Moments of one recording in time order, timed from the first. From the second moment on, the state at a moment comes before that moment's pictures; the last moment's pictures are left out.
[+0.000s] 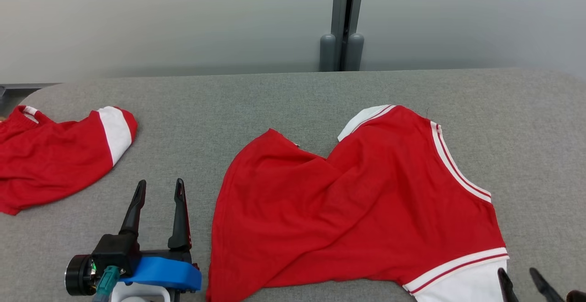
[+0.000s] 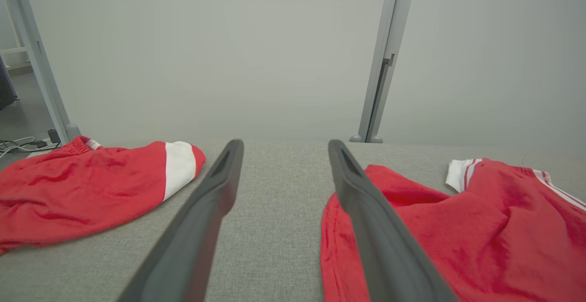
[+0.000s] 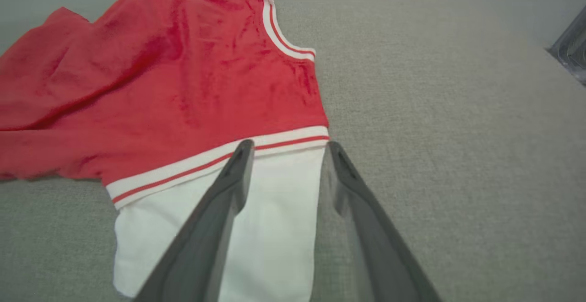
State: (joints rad) left arm -0.06 0.05 -0.05 0.24 -0.13 -0.06 -0.26; right arm 0.28 -0.17 -0.12 0.07 0.27 0.13 0.00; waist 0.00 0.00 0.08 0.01
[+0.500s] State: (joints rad) left arm -0.06 0.05 -0.03 0.24 -0.11 -0.07 -0.26; right arm 0.11 -0.15 -0.07 -0.03 0.16 0.13 -0.22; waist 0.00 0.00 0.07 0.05
